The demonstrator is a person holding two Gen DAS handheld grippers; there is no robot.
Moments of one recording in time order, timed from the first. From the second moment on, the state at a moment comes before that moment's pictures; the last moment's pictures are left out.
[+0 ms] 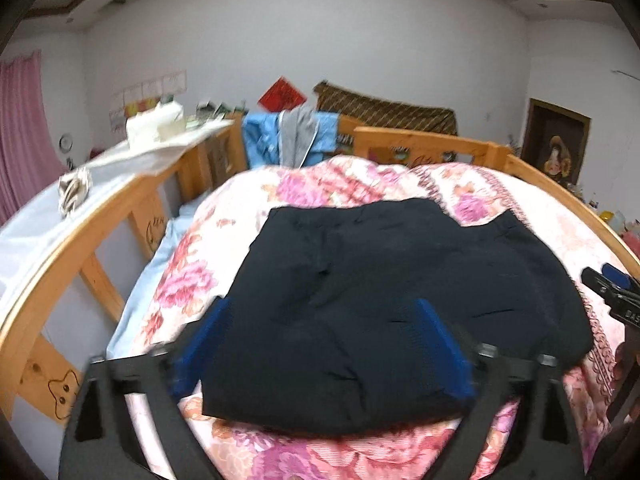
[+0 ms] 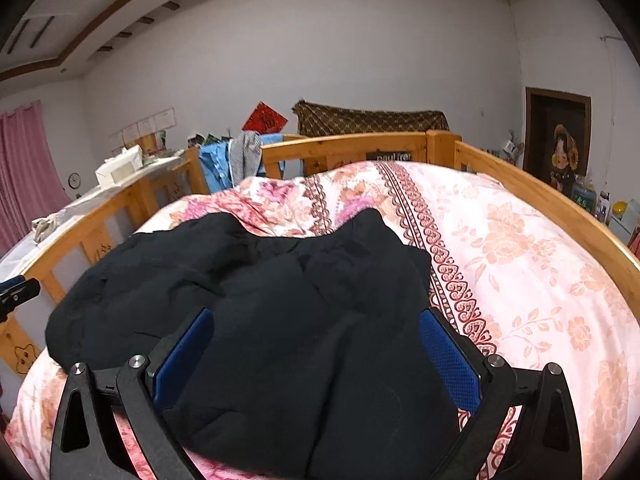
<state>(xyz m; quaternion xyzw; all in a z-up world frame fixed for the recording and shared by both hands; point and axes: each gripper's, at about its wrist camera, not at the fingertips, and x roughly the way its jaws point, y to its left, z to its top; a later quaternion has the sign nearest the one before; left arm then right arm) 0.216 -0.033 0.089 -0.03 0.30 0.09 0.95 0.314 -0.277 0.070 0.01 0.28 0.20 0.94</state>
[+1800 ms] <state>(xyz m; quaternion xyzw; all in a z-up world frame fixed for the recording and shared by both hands) 0.043 -0.102 0.057 -0.04 0.27 0.09 0.96 0.105 -0.267 0.058 -0.01 0.27 0.23 0.94</state>
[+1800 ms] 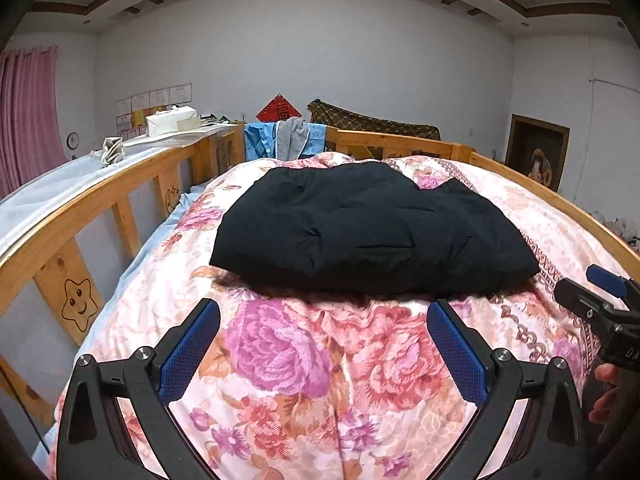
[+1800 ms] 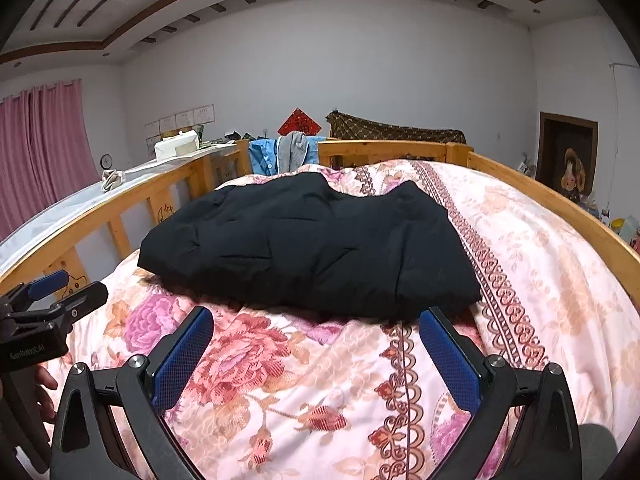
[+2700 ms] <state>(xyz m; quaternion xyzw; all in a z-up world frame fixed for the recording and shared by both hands) 0.035 -0.105 0.037 -0.05 0.28 0.09 0.95 0.101 -0.269 0.043 -0.01 0.29 0.24 0.93</state>
